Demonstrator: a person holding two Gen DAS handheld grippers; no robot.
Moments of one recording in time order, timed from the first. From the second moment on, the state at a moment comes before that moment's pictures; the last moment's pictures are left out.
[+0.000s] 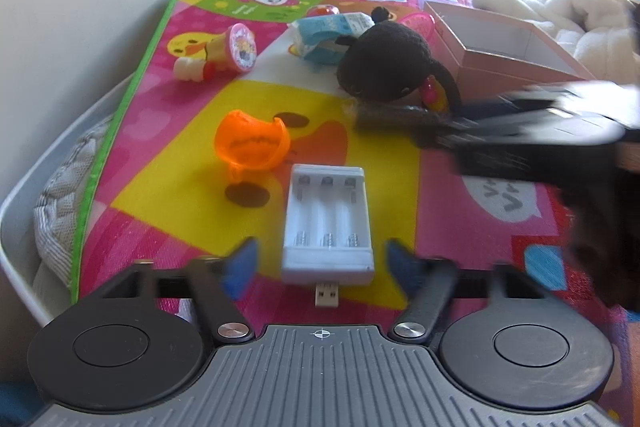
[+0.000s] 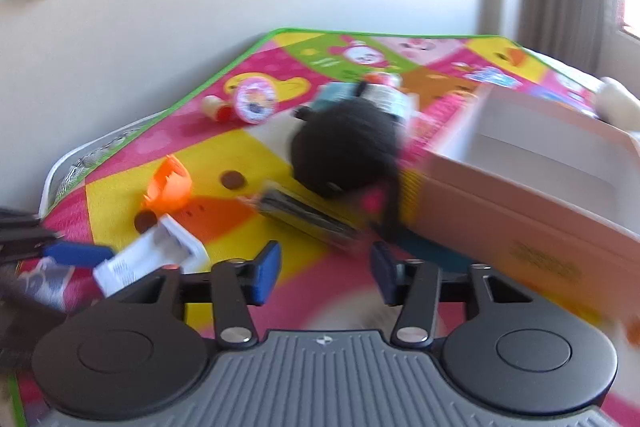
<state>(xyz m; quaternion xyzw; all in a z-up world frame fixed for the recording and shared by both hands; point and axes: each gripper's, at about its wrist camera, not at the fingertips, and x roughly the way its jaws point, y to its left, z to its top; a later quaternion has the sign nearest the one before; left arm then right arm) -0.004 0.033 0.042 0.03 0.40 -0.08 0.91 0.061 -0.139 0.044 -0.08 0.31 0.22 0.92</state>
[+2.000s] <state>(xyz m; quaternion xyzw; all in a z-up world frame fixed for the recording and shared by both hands) -0.014 0.044 0.039 0.01 0.38 -0.06 0.92 0.034 -0.174 0.046 -0.10 0.30 0.11 0.94</state>
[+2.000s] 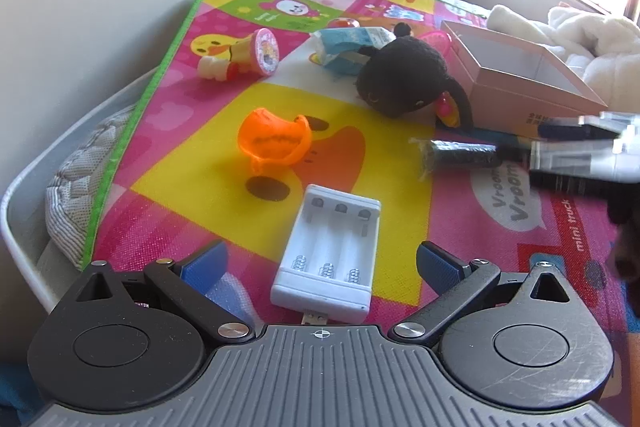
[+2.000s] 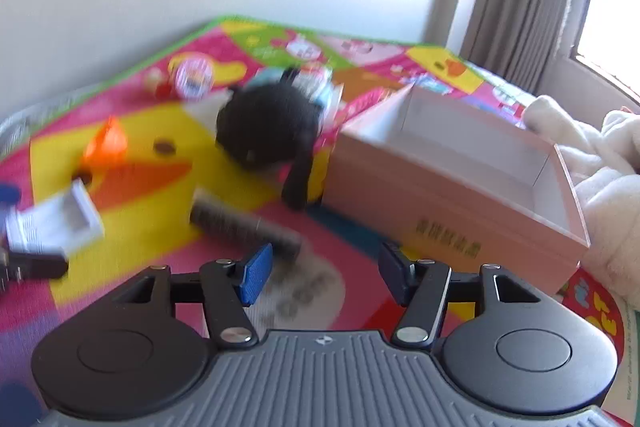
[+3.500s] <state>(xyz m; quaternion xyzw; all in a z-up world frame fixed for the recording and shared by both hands) 0.001 0.035 0.038 -0.01 0.39 -0.10 0.92 0.158 -0.237 0.027 -0.01 0.35 -0.07 0.93</state>
